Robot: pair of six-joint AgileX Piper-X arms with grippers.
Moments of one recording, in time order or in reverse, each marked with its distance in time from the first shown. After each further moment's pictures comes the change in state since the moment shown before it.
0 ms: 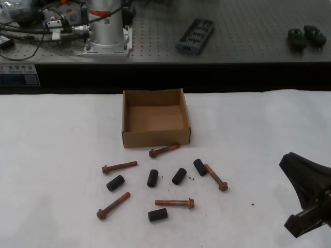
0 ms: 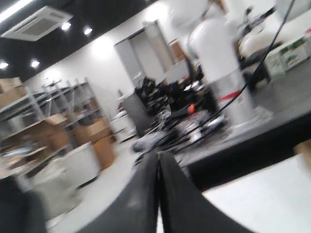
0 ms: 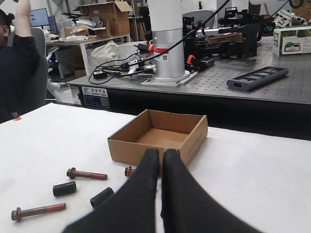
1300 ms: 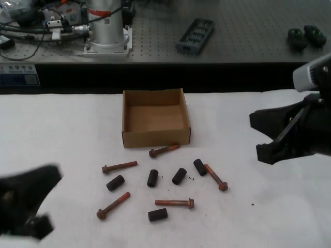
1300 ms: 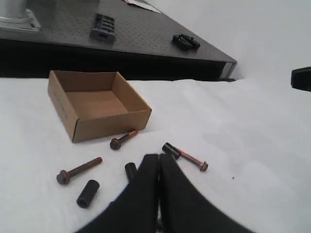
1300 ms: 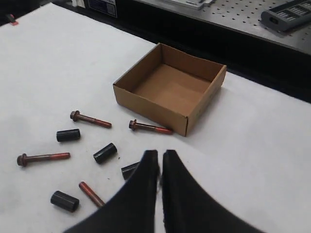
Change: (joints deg) left arm 0.0 32.8 -15.3 9.6 36.2 -41.7; right arm 0.0 0.6 -37.8 65.8 -3.7 -13.5
